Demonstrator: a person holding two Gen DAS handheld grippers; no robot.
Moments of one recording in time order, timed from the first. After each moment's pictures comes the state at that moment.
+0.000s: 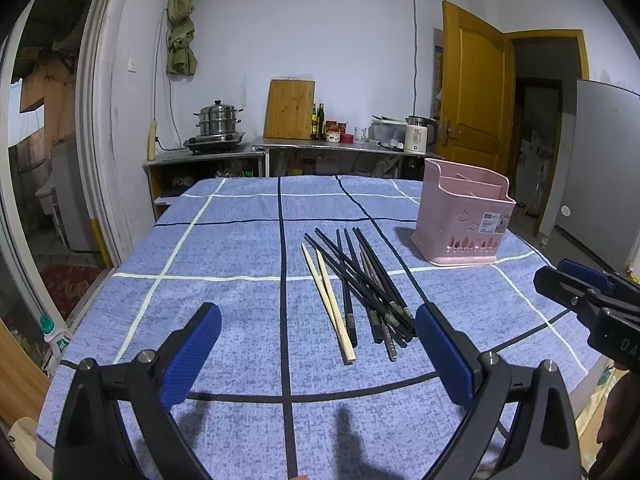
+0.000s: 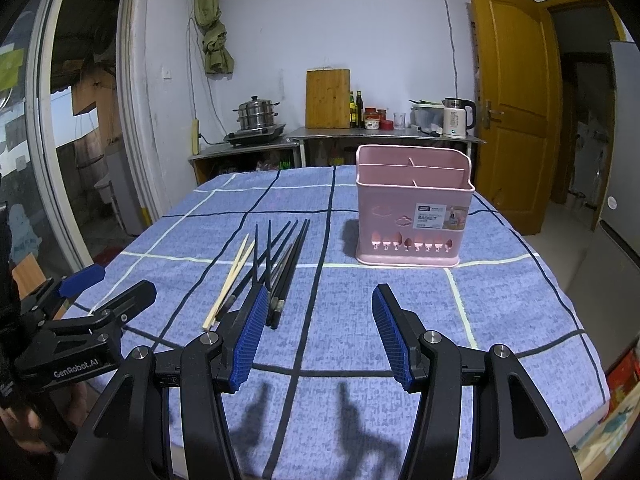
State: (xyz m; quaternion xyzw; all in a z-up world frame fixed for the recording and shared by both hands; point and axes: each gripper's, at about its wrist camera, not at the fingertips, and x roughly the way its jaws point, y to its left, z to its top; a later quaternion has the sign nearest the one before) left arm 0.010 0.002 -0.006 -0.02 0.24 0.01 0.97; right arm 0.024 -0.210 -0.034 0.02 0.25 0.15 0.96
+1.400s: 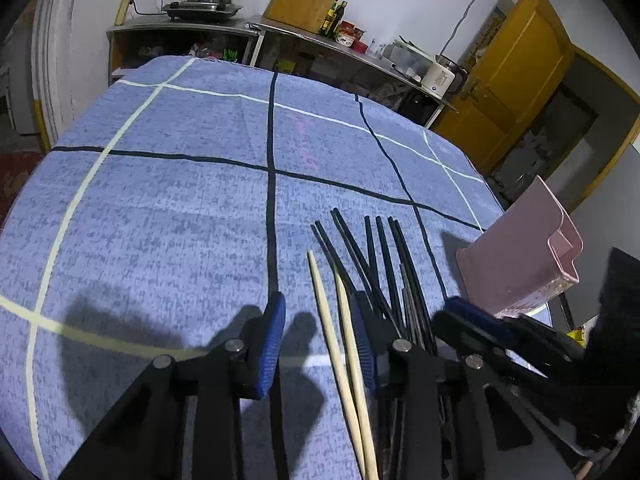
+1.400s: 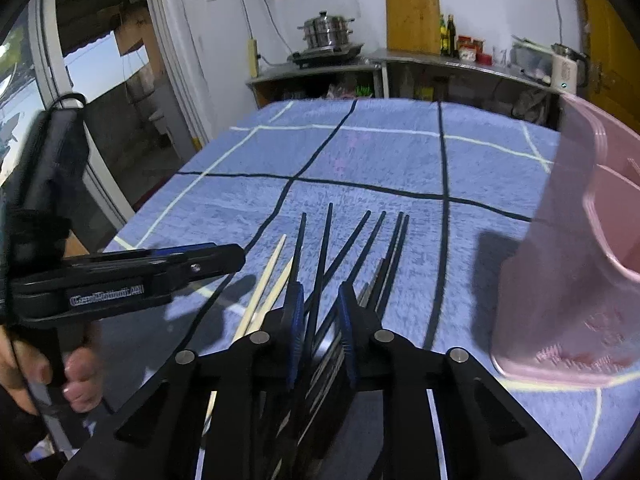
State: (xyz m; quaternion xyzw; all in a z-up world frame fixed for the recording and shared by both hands) left arm 0.213 0.067 -0.045 -0.18 0.44 -0.07 0.88; right arm 0.236 -0.106 -0.080 -0.02 0.39 0.30 0.87
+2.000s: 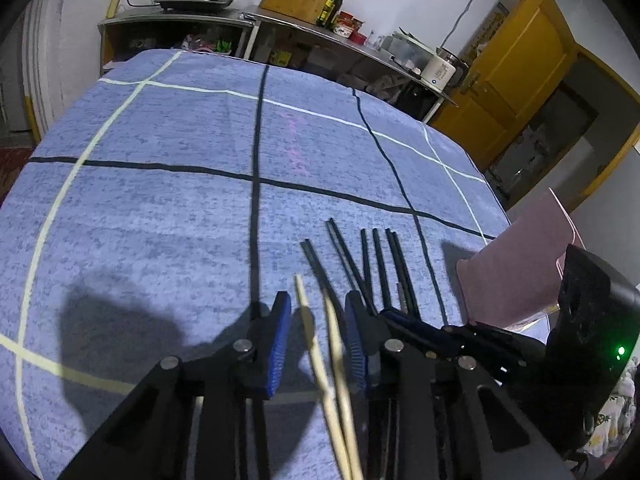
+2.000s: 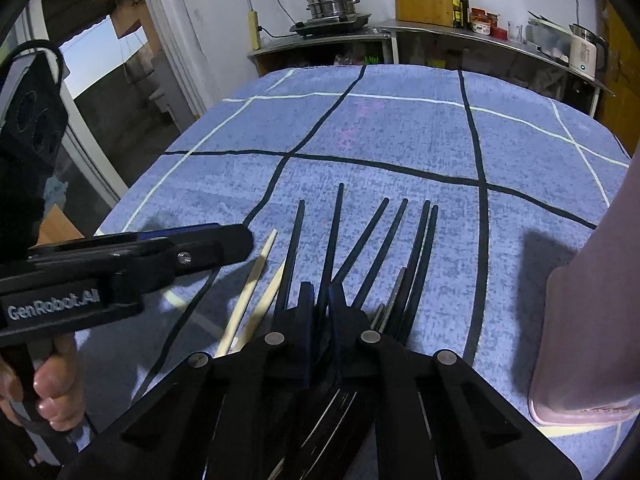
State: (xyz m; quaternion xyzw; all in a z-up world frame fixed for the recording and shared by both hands) left arm 0.245 0.061 -0.049 -0.18 0.45 -0.08 0.87; right arm 0.273 -0.083 -0.106 -0.02 0.43 0.31 0.85
